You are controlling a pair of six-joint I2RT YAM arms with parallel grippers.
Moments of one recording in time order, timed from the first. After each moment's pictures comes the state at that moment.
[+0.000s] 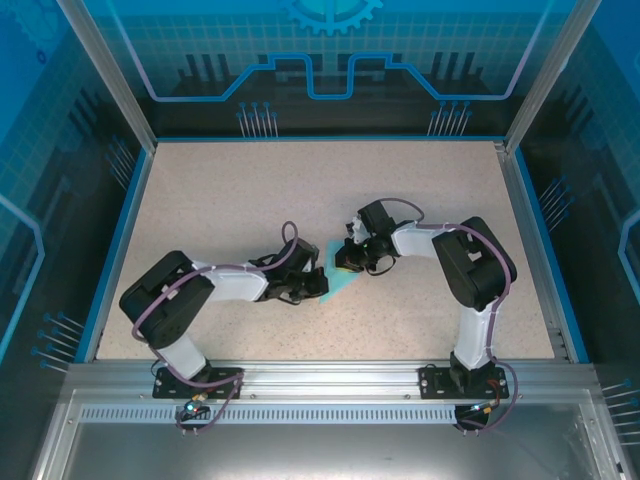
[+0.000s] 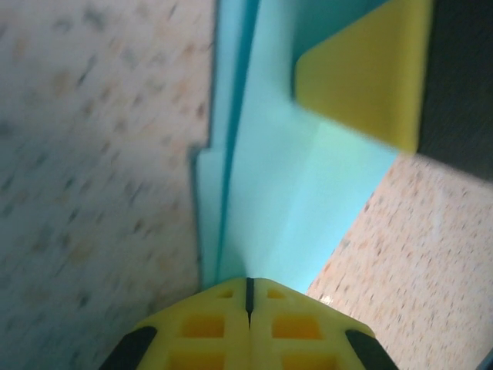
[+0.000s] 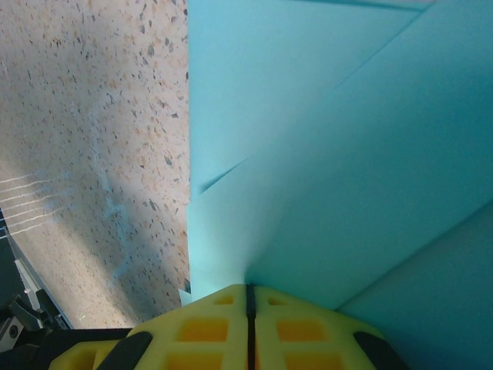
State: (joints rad) left arm -0.70 1.66 0.70 0.01 0.26 -0.89; right arm 0.49 1.93 1.03 -0.23 -0.58 0.64
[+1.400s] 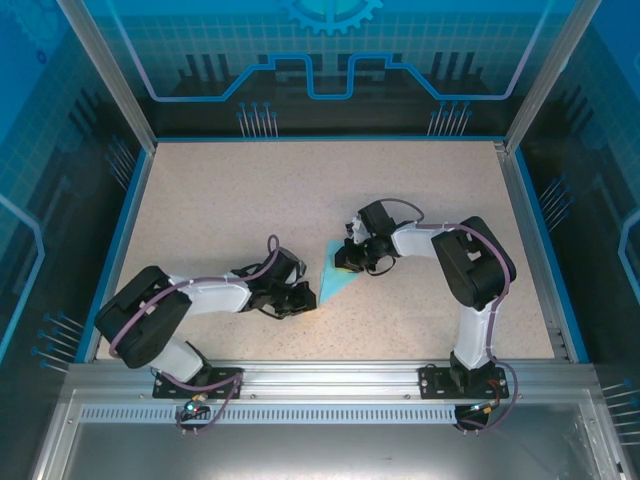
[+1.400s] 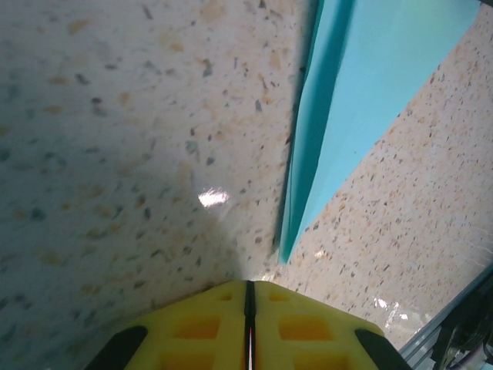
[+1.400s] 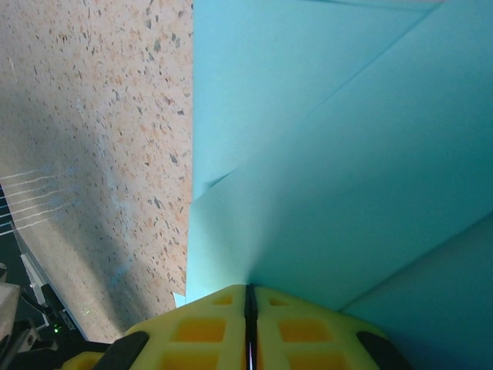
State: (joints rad) left arm -0.67 1.50 0.57 -0.09 0.38 -0.92; right arm 0.49 1.93 1.03 -0.21 -0.60 0.63
